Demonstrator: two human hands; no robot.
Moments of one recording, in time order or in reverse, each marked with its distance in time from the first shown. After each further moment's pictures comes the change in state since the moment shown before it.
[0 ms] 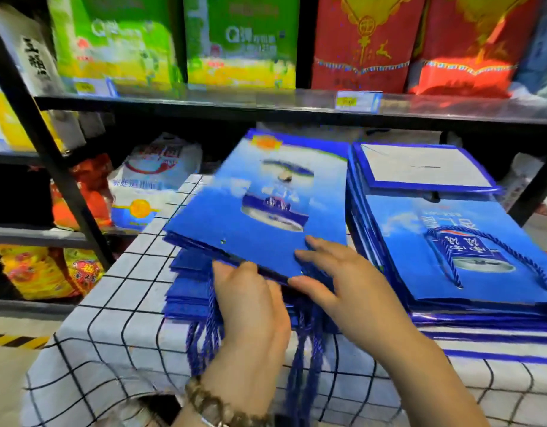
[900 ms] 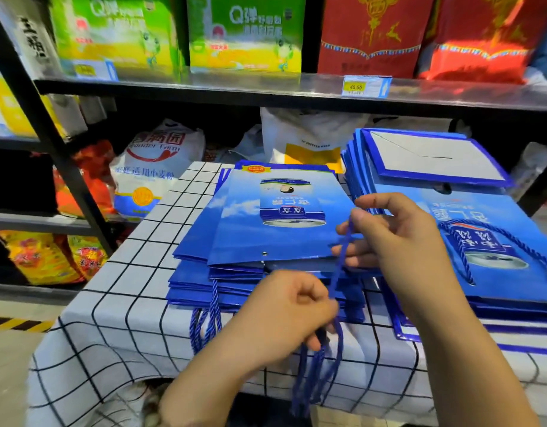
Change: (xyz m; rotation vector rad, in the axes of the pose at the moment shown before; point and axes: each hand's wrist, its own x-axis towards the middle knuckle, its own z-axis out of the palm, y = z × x) left_hand -0.015 0.021 -0.020 1.049 -0.818 -0.316; right_hand 0.006 0.000 -0.028 0.970 0.309 0.377
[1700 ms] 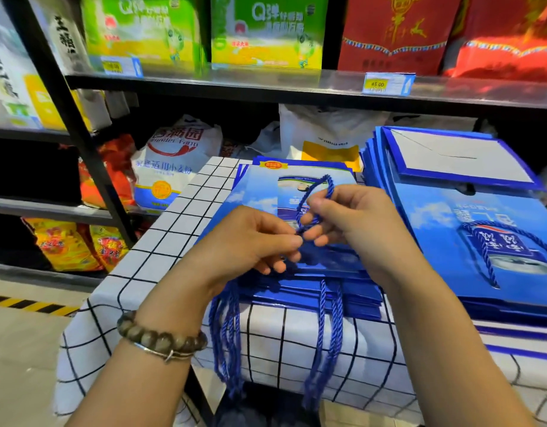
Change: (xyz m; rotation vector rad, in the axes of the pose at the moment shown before) left_hand 0.011 0.017 -0.066 0.068 0.135 0.009; right_hand 0.023 -0.006 0.041 0.068 -0.330 0.021
